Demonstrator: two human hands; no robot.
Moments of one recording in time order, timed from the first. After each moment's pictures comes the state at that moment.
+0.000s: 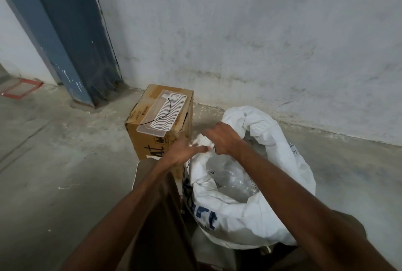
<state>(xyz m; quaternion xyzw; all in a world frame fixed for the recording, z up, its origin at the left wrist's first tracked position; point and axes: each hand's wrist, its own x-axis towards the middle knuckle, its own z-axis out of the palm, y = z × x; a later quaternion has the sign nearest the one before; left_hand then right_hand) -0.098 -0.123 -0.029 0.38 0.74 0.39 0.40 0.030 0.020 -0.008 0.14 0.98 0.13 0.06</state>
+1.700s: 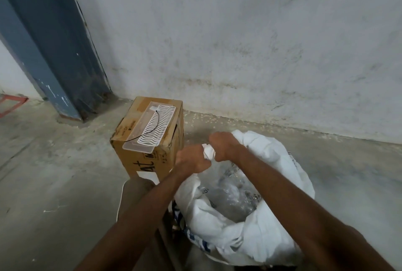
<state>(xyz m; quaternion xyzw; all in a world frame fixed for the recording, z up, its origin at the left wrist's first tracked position) -0.064 -0.044 -0.034 0.51 0.82 0.12 0.21 0.040 0.057 0.000 0.28 0.95 0.02 0.12</state>
